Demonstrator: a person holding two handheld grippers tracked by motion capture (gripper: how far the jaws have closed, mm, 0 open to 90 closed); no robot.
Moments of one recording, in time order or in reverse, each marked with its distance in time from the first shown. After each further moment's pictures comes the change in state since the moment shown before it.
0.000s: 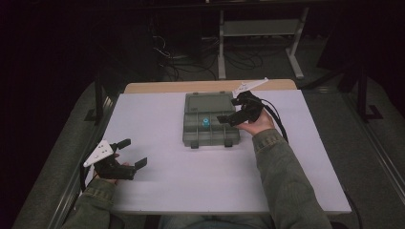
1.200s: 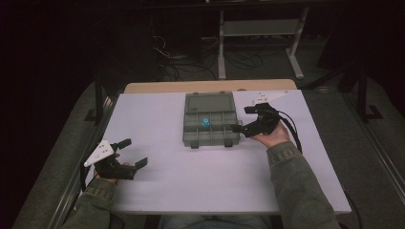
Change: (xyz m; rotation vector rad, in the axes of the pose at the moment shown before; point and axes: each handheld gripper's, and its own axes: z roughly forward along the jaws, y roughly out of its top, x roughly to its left) left arm 0.000 0.000 0.001 0.001 -0.002 -0.005; right arm 0.008 -0.039 -0.040 -0.074 -0.007 0.019
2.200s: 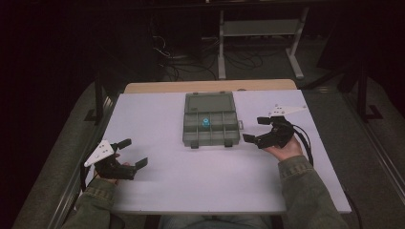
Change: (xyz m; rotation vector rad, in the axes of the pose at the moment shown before) left arm 0.000 0.000 0.000 0.002 -0.002 0.006; right arm 0.001 -0.044 -0.030 -0.047 -0.033 0.073
